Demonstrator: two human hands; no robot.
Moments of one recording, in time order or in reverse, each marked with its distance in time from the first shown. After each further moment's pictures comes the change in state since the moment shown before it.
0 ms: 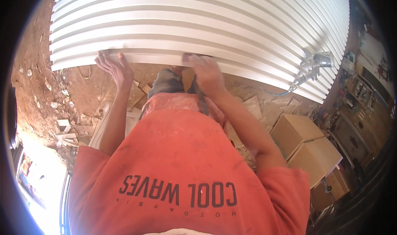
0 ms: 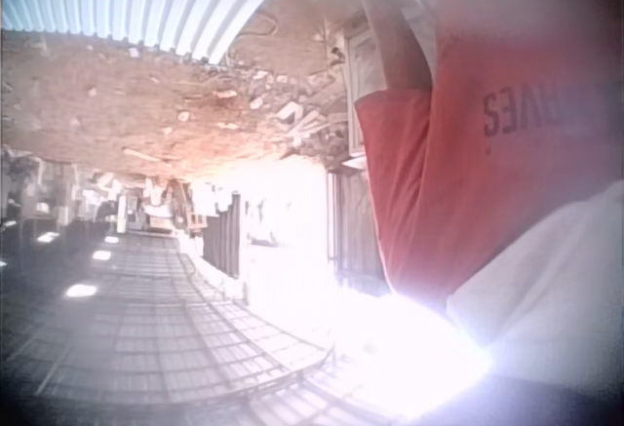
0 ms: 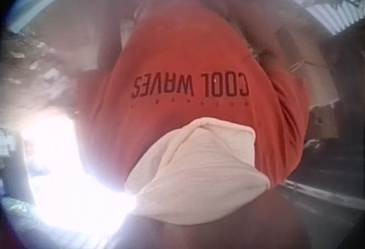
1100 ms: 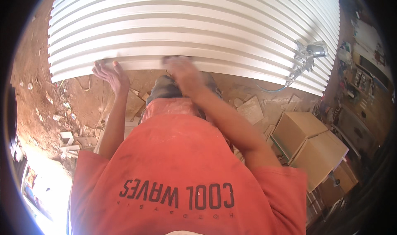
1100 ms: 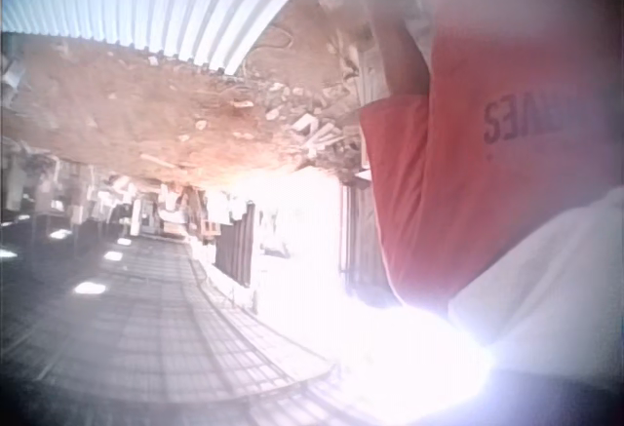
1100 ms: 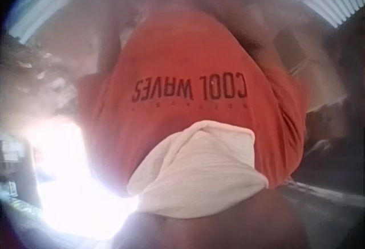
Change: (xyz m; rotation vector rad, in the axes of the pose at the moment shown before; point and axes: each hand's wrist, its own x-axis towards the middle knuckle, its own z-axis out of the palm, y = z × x) left_hand 0.000 -0.007 0.010 0.016 0.059 -0.002; right_hand 0.020 -0.025 0.010 0.084 0.048 0.025
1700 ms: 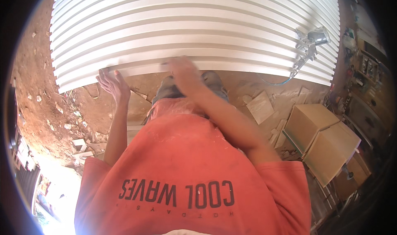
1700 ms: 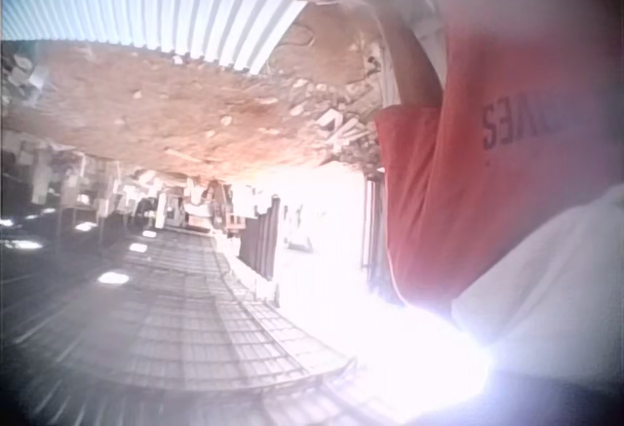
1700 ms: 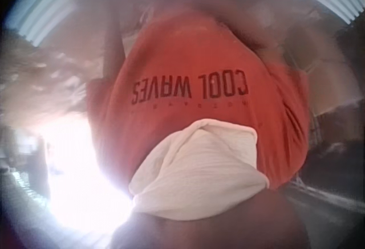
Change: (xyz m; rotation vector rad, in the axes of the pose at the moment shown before) left_hand -0.001 0.004 -0.024 0.099 -0.155 -0.038; right_hand 0.000 0.001 0.010 0.161 -0.067 0.289
